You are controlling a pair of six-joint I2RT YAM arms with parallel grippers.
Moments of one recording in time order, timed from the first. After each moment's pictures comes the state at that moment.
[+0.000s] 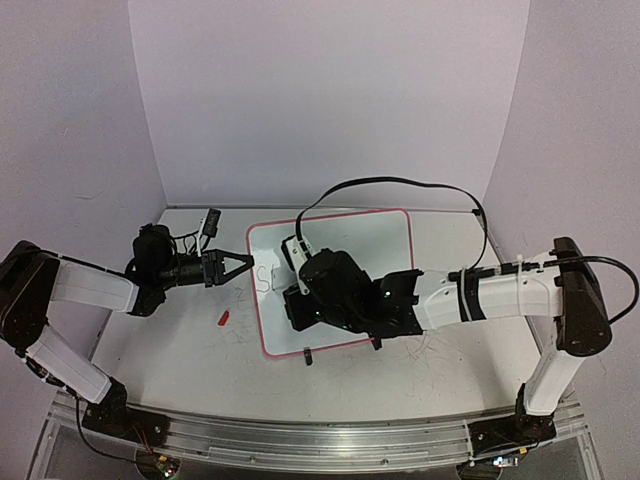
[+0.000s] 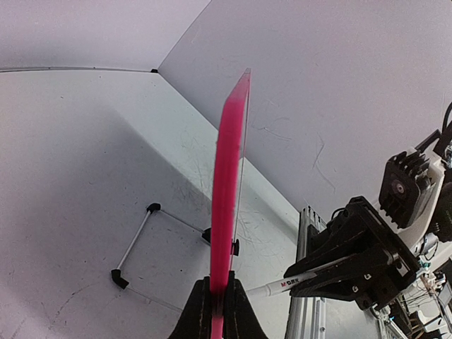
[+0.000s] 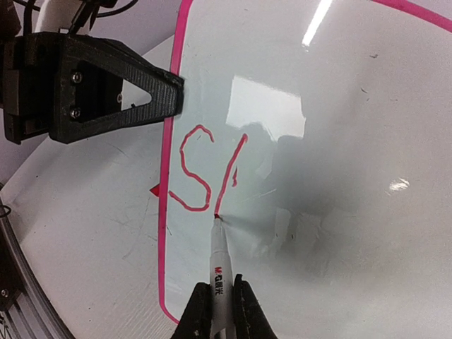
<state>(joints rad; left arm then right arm) -0.41 1.46 0.55 0.80 0.86 -0.57 1.21 1.80 1.30 -0.08 0.40 0.39</state>
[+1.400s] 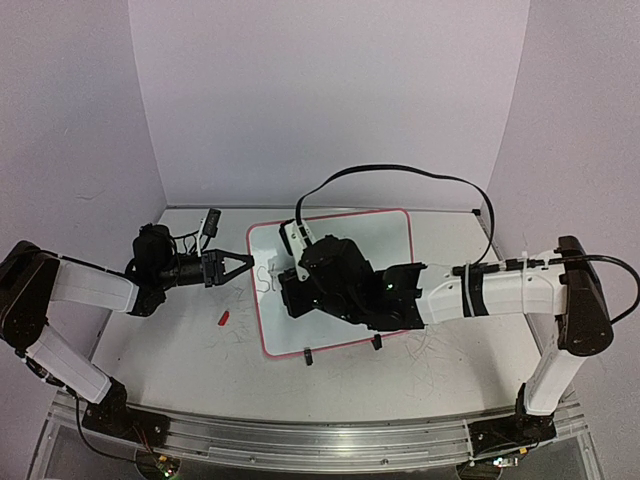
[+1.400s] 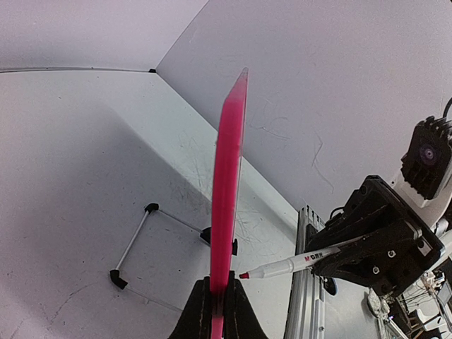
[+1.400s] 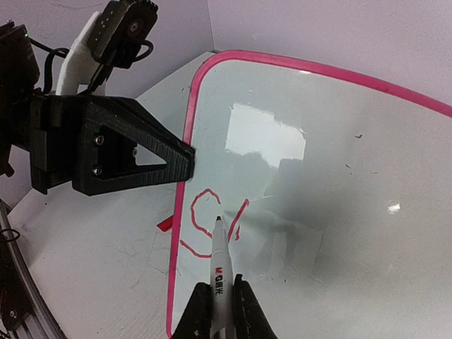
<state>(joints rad) -0.41 1.46 0.55 0.80 0.87 -0.57 1.21 1.79 1.33 -0.01 0.42 0.33</state>
